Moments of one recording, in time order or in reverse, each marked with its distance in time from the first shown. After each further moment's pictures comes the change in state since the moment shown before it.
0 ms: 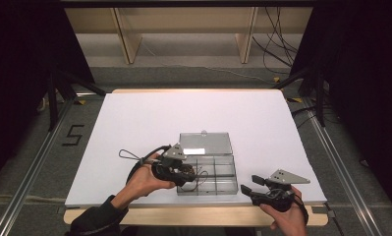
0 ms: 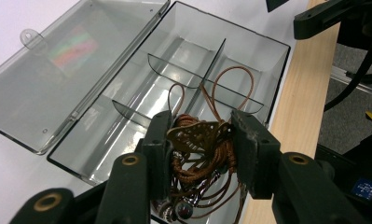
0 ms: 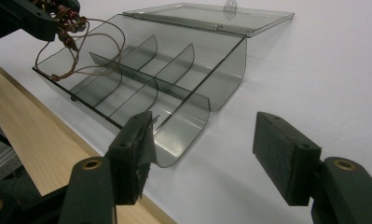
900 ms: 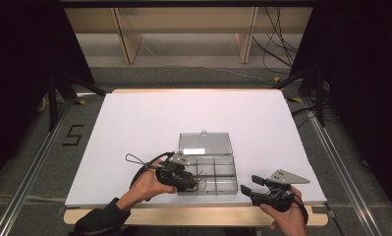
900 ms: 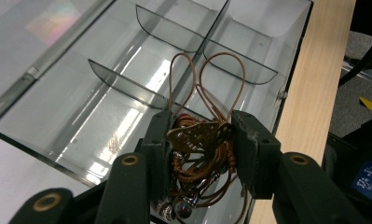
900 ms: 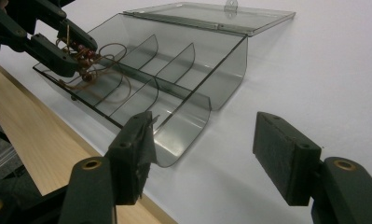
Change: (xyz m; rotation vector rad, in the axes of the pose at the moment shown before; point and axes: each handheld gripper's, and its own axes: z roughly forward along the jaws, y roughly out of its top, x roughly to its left) left arm 0.002 -0.018 0.025 0.071 -0.030 -0.035; right arm 0.000 -0.001 0.001 -0.004 0.007 -0.002
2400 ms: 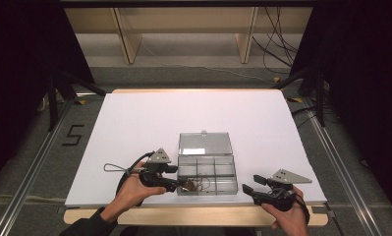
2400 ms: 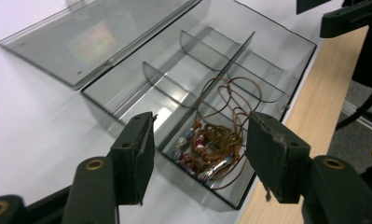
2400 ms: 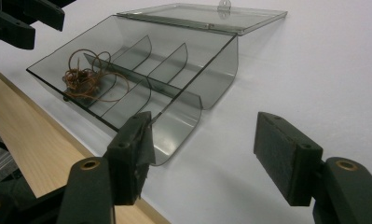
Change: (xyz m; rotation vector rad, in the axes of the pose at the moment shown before) left arm 0.002 -0.025 -0.039 -0.170 0.107 -0.150; right arm -0.005 -0.001 -0.003 -0.002 -0.023 0.005
